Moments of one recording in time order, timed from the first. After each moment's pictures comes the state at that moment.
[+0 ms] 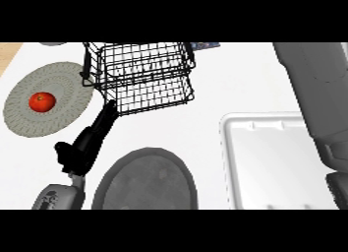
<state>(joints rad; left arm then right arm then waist) -0.12 0.13 -0.10 -1.38 0.04 -0.07 -0.07 -1.24 -0.24 -0.04 -0.96 0.44 0.26 0.31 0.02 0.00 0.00</state>
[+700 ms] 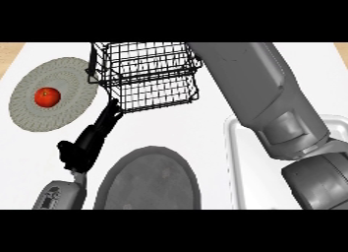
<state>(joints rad) -0.15 0.13 -0.10 -1.34 0.03 -0.10 -0.10 -1.55 -0.04 -0.06 -0.51 0.50 0.10 0.29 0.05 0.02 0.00</state>
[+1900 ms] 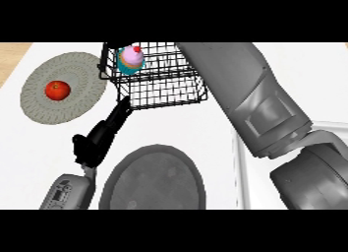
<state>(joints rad) -0.20 0.10 -0.12 -1.31 0.01 -0.12 -0.08 -1.68 0.00 -0.17 -0.14 0.11 0.05 0.36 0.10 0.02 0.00</state>
